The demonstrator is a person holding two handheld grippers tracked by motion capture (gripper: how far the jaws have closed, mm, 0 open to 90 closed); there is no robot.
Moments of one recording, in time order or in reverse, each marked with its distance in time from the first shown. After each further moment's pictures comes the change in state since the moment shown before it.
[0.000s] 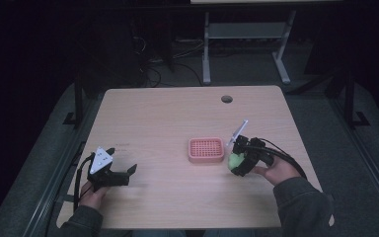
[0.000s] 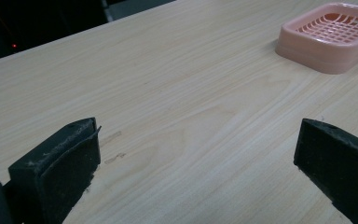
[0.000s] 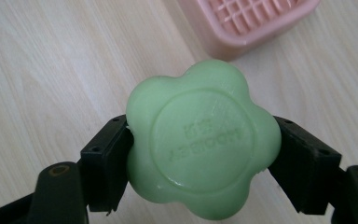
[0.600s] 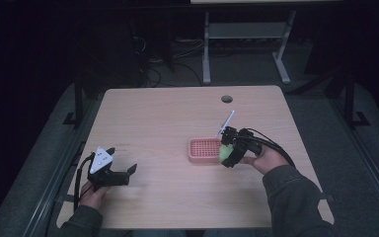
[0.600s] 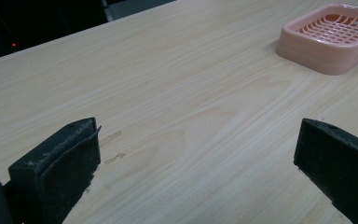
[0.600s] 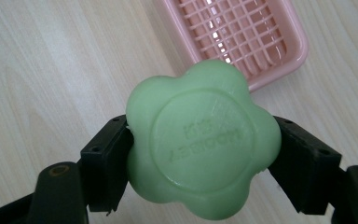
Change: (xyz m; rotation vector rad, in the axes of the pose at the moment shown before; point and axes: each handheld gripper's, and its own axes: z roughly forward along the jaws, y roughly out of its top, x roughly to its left) left arm 0.000 0.000 0.001 0.001 -0.002 -0.007; right arm -0.006 0.039 -0.001 0.011 0.020 -0.030
